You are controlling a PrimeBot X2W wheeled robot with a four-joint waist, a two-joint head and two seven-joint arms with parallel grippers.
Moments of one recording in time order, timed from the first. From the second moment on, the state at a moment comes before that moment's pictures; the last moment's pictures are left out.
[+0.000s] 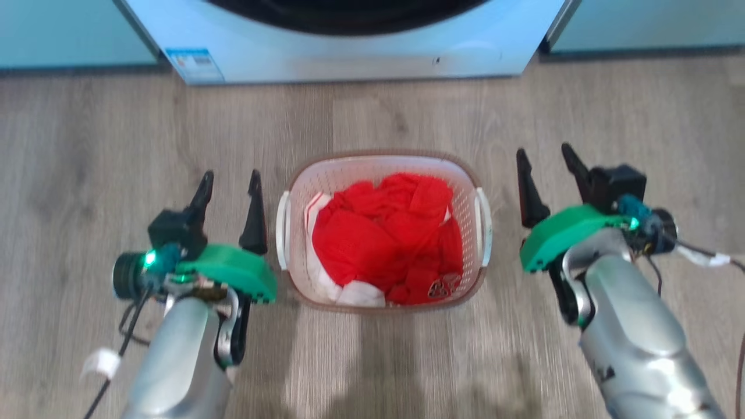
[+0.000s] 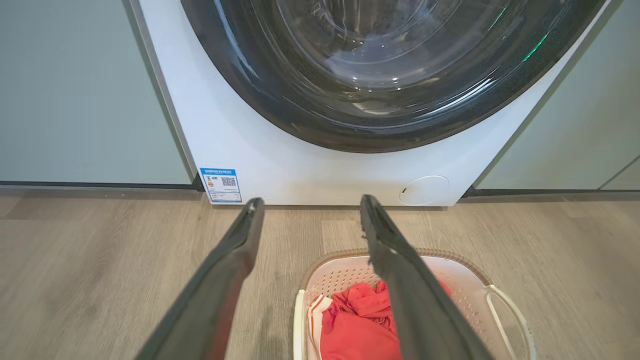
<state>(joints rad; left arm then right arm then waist) -0.33 0.05 -0.24 0.42 -0.26 0.06 -0.26 -0.49 -0.07 0.21 0.57 0.27 0.13 -0.25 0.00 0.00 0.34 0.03</state>
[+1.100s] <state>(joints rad) 0.15 0.05 -0.11 0.15 -0.21 0.08 -0.26 -0.07 -0.06 0.15 0.32 0.23 0.13 -0.25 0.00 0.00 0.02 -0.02</state>
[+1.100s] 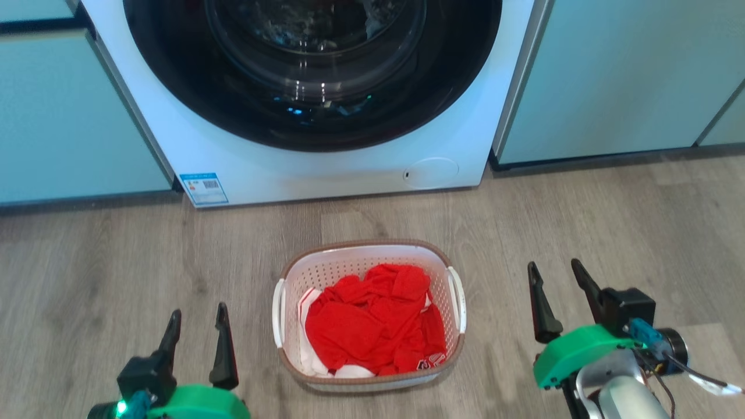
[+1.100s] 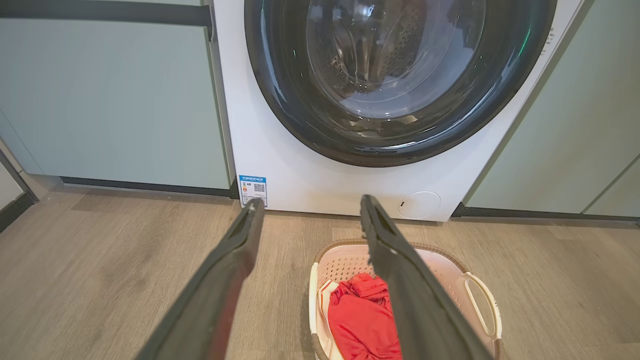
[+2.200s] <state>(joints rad) 0.17 0.05 -0.09 0.12 -0.21 0.09 -0.26 -0.05 -0.05 0.13 0.30 0.23 0.13 -0.25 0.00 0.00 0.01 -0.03</state>
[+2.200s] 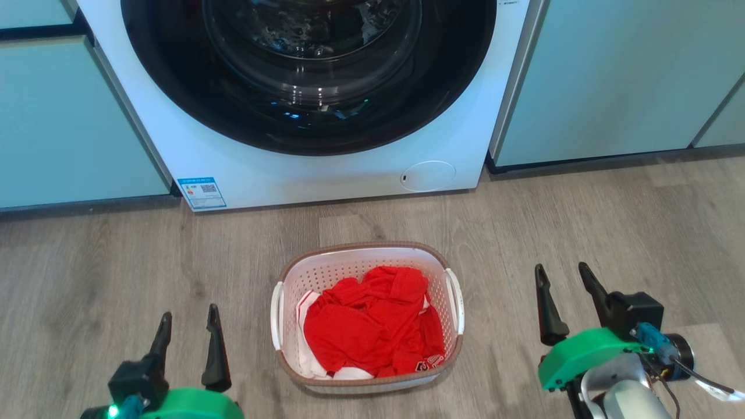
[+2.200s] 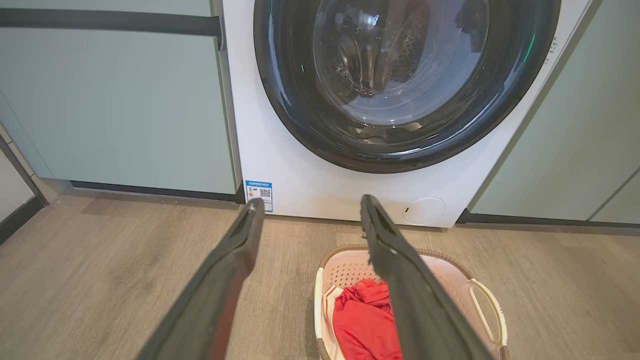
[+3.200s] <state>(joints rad) 0.17 0.04 -0.08 0.22 -0.48 0.04 -0.19 0.00 -0.05 0.10 0.37 0.50 0.13 -0.19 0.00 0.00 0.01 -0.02</state>
